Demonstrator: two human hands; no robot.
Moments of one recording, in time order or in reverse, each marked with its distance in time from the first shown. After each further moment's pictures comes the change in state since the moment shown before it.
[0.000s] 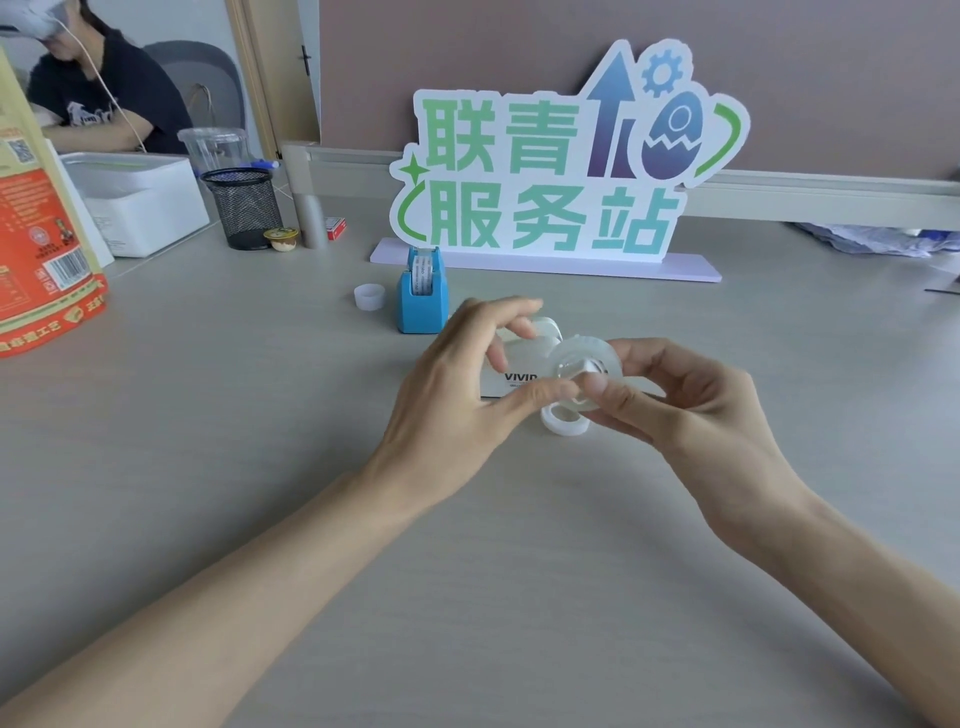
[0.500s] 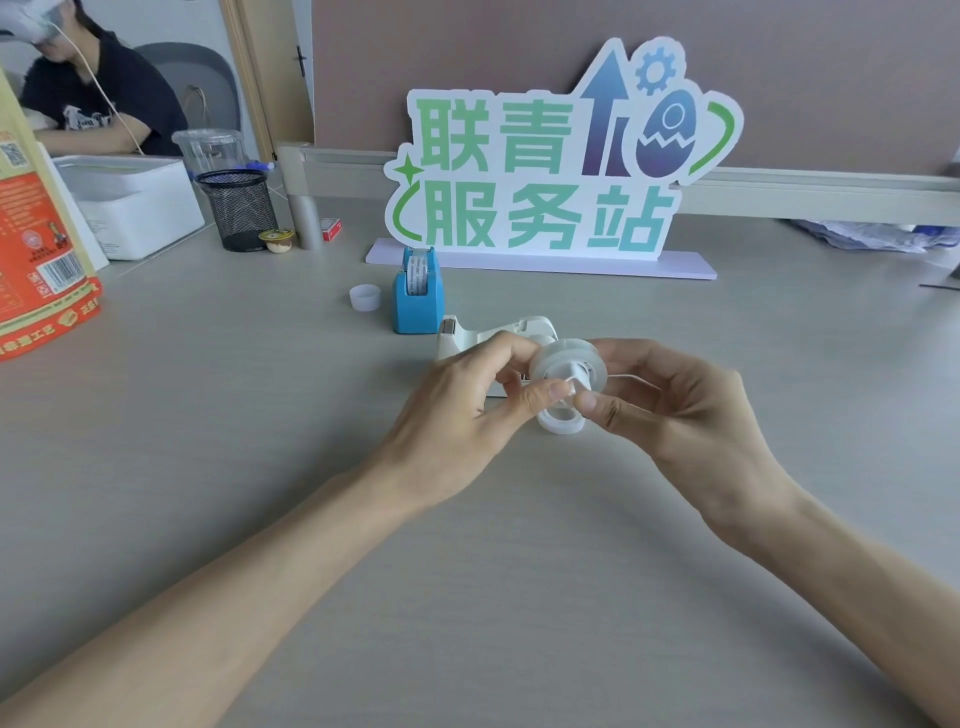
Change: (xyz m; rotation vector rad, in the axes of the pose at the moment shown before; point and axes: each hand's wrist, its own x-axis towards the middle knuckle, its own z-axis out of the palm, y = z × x) left_hand -0.001 0.003 0.000 -0.097 -0.215 -0.097; right_hand 0.002 0.004 -0.003 -0.051 -0.085 -0.079
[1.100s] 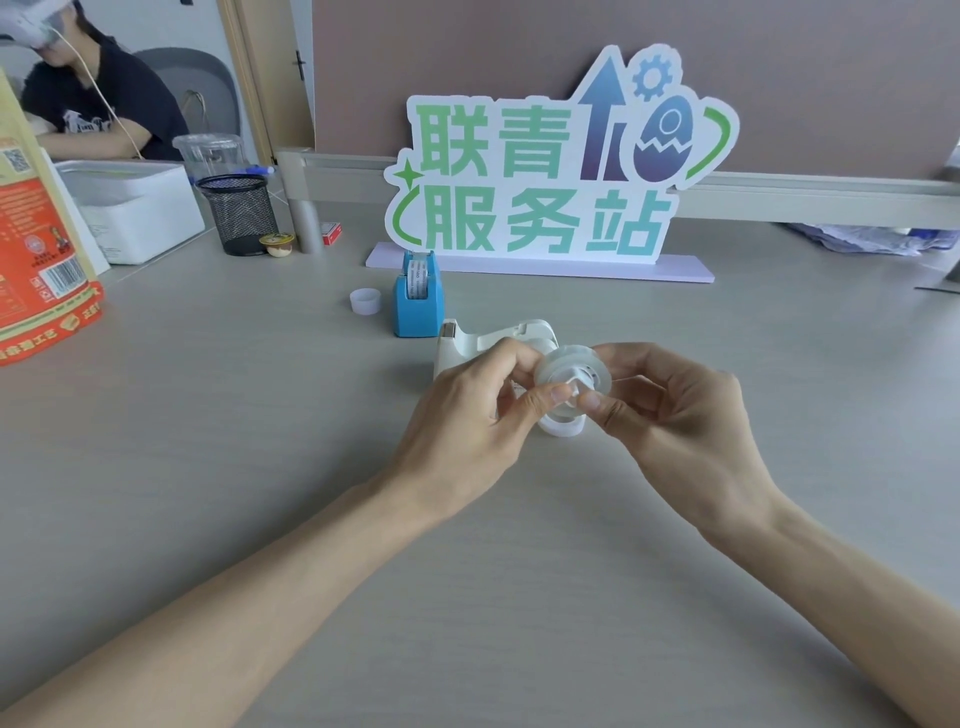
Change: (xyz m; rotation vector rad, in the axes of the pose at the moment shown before) left_hand -0.001 -0.007 0.011 0.082 0.110 0.049; right_hand 0.000 0.005 0.006 -0.137 0.111 -0.051
